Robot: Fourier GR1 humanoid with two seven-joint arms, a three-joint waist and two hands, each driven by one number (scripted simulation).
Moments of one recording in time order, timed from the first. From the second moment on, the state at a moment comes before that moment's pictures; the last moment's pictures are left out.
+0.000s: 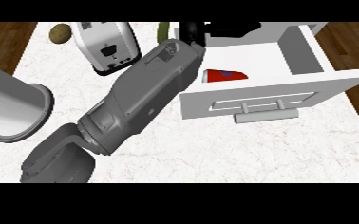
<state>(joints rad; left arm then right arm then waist) -1.37 0.00 -0.62 -0.47 0.97 0.80 -0.18 0.32 -0.04 -0.65 -2.30 -0.52 0.43 0.32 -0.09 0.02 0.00</state>
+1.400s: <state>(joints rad) -1.41 0.00 -0.59 -0.50 1.05 0.78 -0.27 -0.06 -0.09 -0.18 -2.22 0.55 0.36 0.03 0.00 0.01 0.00</state>
